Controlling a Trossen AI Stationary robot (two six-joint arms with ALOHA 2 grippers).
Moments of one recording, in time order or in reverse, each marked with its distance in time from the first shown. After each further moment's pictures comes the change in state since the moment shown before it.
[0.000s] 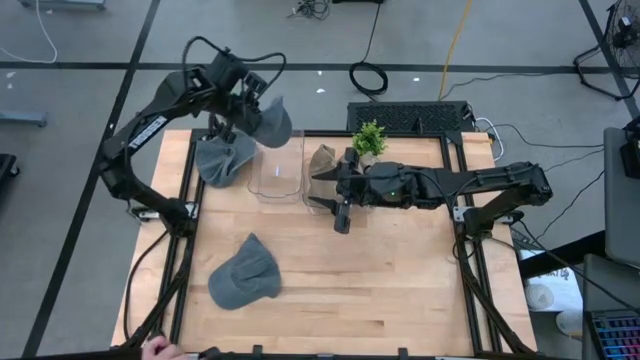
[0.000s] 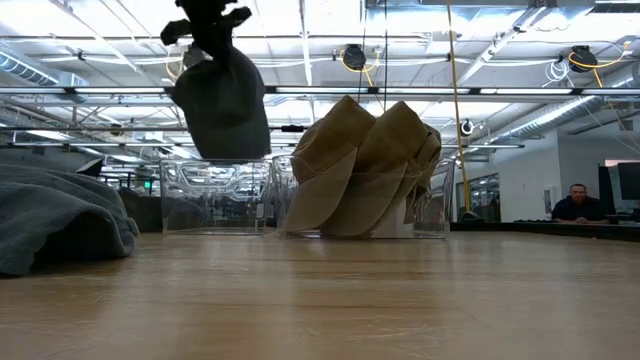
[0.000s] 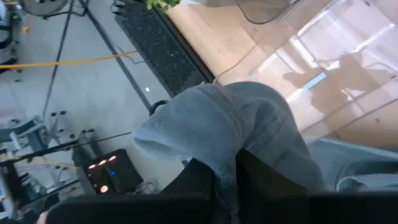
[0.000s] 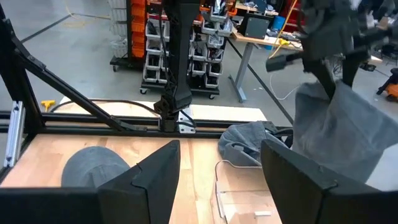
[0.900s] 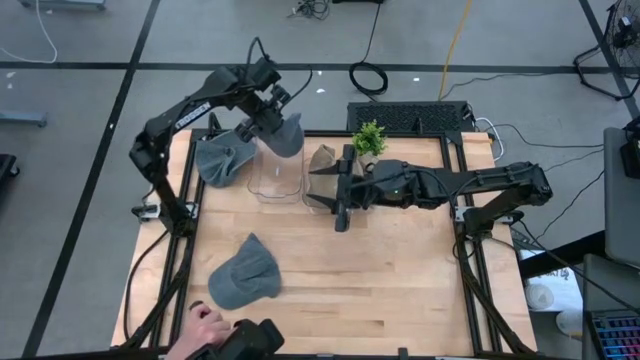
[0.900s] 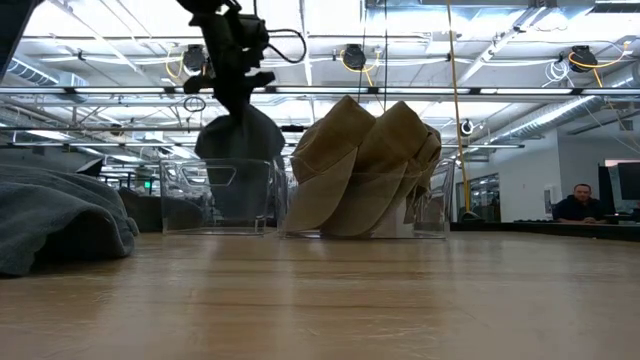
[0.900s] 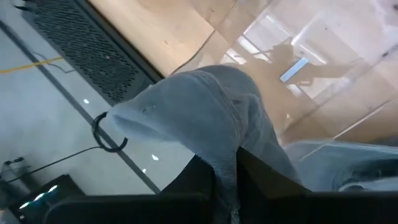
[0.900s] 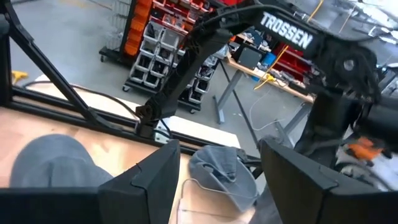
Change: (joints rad) left arm 0.065 0.271 -0.001 0.002 0.043 0.120; right arm -0.001 0.000 0.001 0.077 0.006 -0.288
